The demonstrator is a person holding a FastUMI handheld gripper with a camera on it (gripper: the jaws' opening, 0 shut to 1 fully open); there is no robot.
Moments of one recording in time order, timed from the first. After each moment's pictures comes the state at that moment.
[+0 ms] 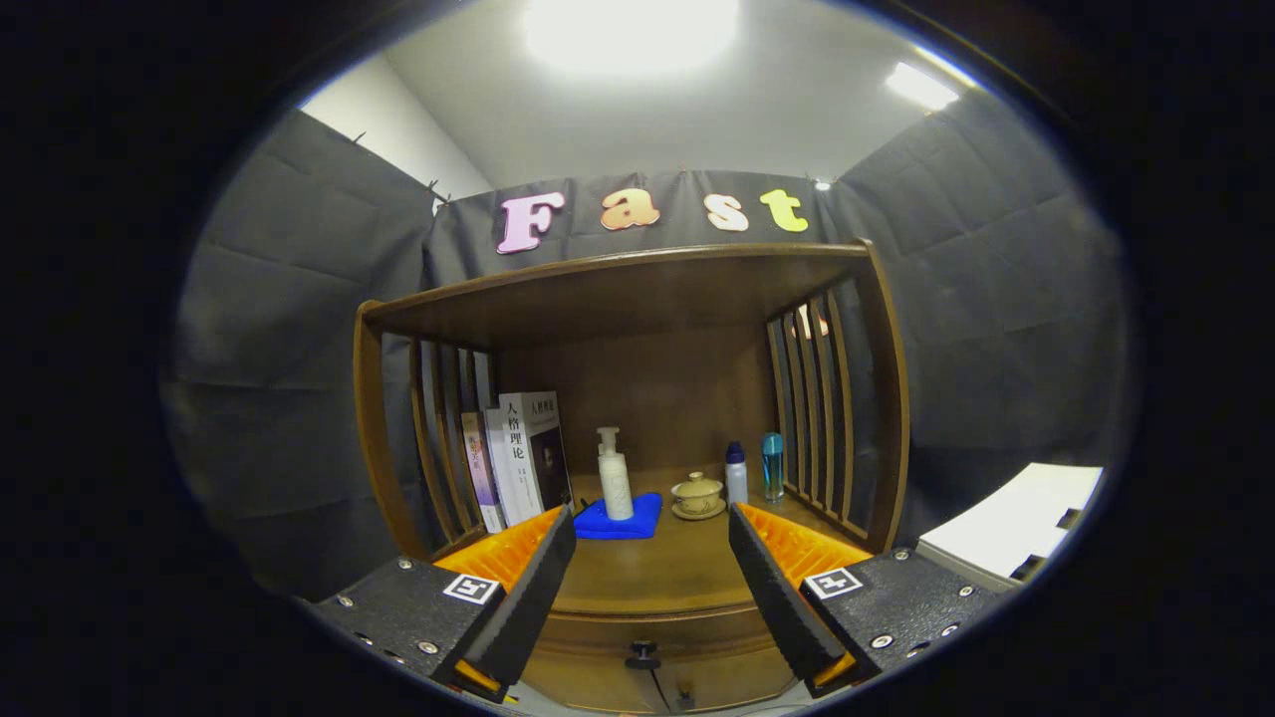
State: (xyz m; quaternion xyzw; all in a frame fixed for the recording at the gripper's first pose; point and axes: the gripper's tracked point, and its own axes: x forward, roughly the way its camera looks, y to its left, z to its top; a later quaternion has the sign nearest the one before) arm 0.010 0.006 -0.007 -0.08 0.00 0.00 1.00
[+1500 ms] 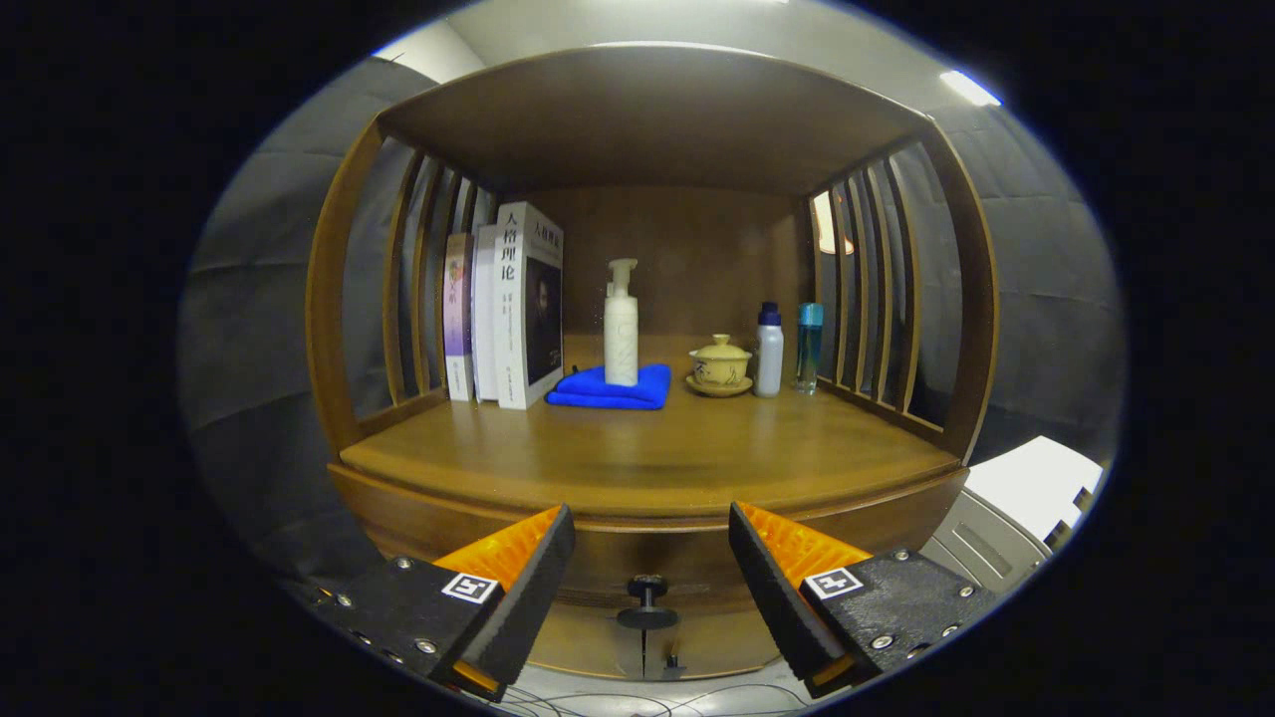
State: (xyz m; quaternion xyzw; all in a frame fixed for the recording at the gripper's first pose) arm 0.056 0.002 -0.203 -0.12 0.15 -0.01 0.98
